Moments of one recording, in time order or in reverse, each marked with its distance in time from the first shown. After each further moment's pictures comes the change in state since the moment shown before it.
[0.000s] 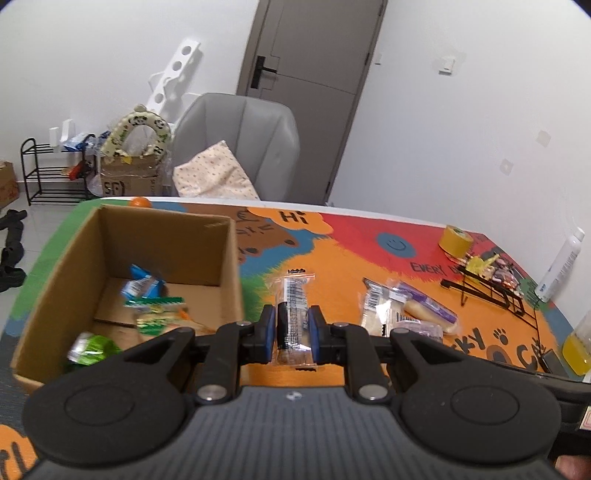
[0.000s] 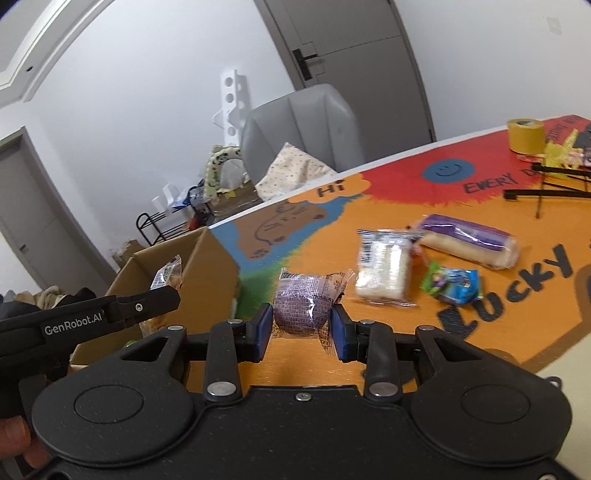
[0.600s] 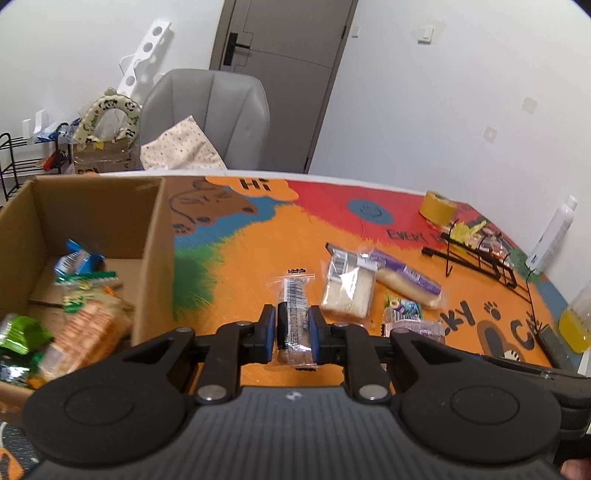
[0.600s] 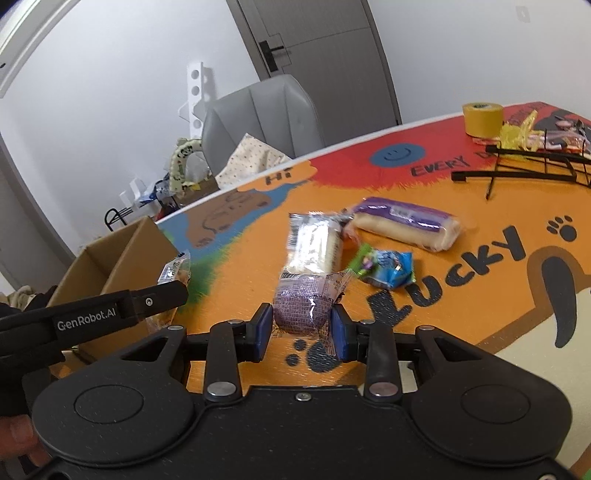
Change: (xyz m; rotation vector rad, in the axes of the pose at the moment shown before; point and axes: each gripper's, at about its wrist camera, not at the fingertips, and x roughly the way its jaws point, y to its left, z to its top) left arm 0.044 -0.040 -0.020 0.042 0.070 -0.058; right arm -0.008 -0.042 -0.008 0.022 0.019 -0.103
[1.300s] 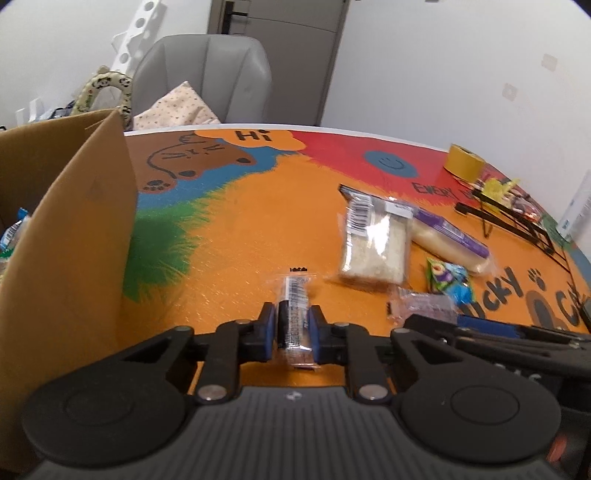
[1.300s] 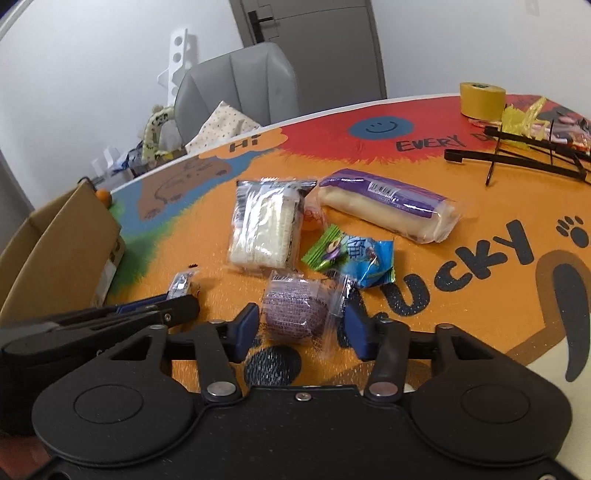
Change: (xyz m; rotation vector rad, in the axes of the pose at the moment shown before) left arm 0.079 -0.006 -0.025 0.041 0.103 0.035; right arm 0.053 -0.021 -0.006 -0.072 0.096 -0.102
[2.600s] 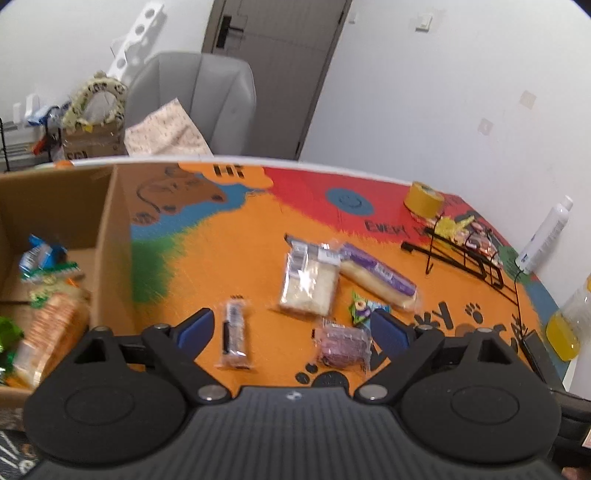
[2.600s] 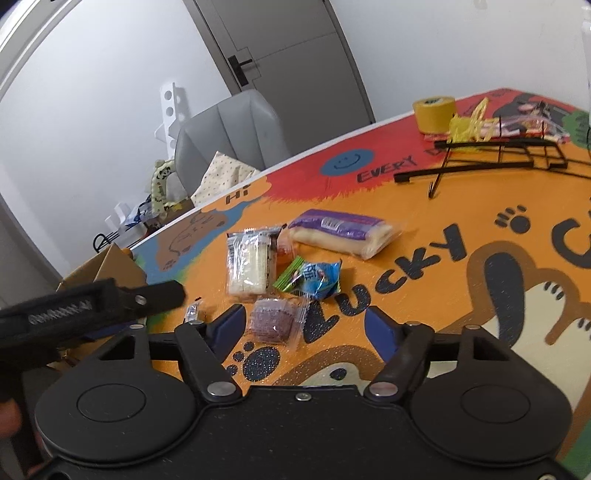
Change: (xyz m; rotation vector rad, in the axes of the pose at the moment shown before) left arm -0.056 -0.026 0.025 -0.063 -0.032 -0.071; right arm -0.053 -0.049 -0.003 0.173 -0.102 0.080
